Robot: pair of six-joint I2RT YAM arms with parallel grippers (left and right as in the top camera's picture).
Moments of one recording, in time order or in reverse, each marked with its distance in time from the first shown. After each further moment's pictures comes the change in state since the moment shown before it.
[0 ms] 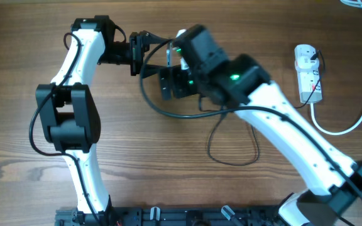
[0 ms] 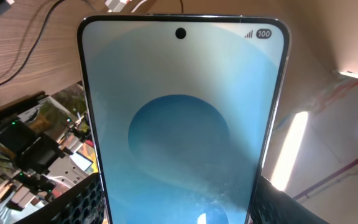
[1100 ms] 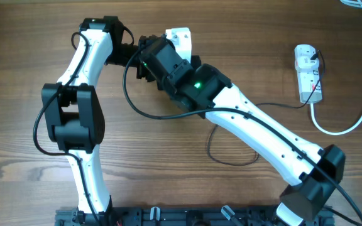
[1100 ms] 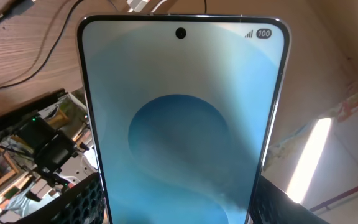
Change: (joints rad) left arm -0.039 0.000 0.000 -0.015 -0.053 0.003; right arm 0.098 0.105 0.001 0.138 0.450 0.133
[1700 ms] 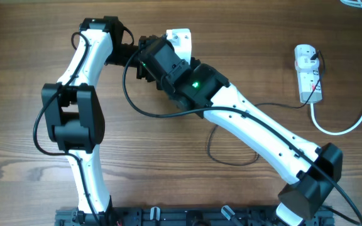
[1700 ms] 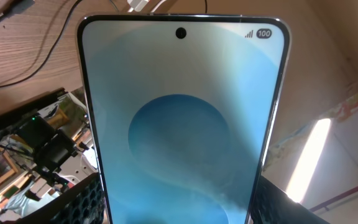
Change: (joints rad) left arm 0.000 0.000 0.000 -0.003 0.000 0.000; right arm 0.000 0.011 0.000 0.000 0.001 0.045
